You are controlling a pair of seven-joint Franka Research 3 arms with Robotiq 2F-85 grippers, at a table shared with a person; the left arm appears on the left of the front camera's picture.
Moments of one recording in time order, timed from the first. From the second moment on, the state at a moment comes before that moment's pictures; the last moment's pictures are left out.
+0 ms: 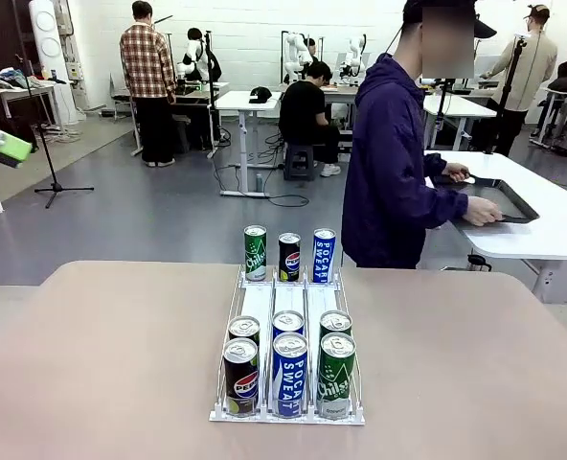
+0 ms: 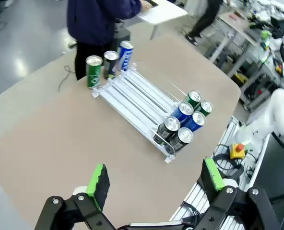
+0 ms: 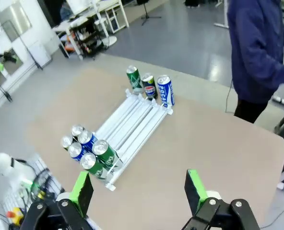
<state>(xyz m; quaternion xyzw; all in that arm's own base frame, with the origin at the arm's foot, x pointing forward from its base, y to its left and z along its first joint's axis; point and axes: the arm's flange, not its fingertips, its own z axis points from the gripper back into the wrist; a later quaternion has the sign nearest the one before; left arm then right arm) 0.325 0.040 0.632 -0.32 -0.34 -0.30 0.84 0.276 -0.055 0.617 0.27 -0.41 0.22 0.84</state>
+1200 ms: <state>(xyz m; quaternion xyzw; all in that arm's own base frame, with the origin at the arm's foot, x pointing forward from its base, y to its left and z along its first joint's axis) 0.321 0.051 0.633 -0.31 -0.34 -0.27 0.85 0.272 -0.064 0.615 0.27 -0.41 0.20 0.84</state>
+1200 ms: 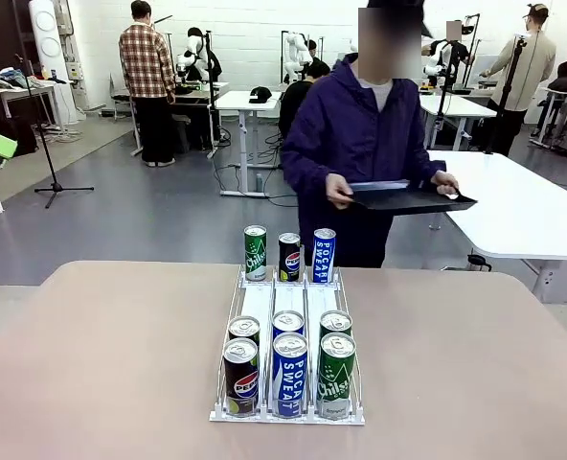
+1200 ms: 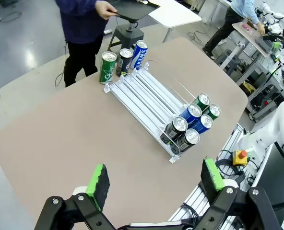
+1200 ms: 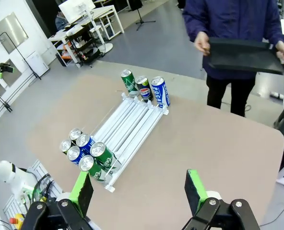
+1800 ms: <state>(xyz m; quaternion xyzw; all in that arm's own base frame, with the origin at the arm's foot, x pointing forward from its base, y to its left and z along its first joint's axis) 0.321 0.051 0.633 -0.31 -0.34 -0.27 0.85 0.272 -0.064 0.615 0.27 -0.41 0.20 0.84</state>
